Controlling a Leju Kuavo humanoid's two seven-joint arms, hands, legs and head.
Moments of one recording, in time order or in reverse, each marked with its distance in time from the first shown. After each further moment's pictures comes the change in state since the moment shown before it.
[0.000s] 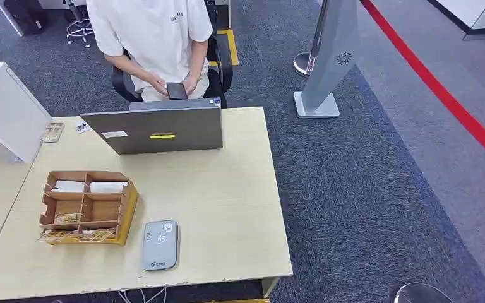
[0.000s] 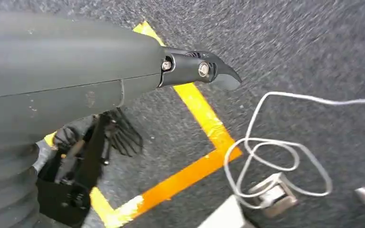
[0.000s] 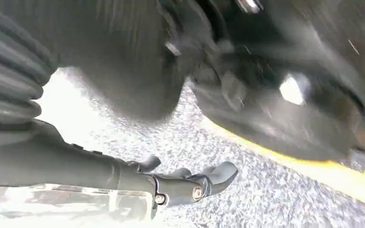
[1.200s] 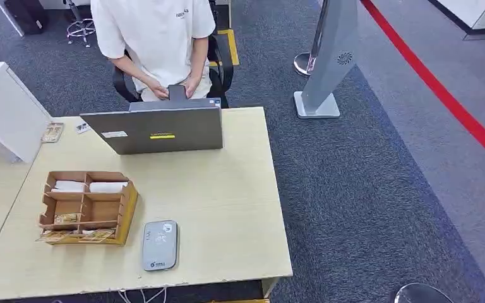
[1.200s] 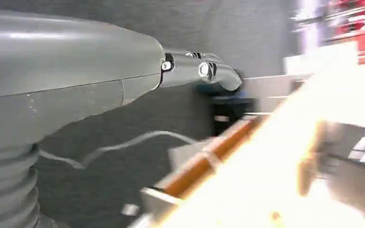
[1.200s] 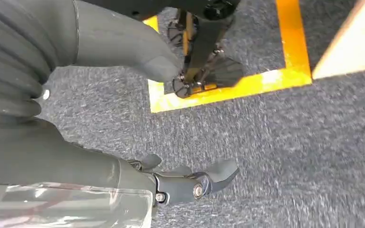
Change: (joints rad) left arm 0.106 -0.091 0.101 -0.980 0.091 0.129 -0.175; right arm -0.380 -0.046 -0.446 0.472 -0.139 -0.045 -0.158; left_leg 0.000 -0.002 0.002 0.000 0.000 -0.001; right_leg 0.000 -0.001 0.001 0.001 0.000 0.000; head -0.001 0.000
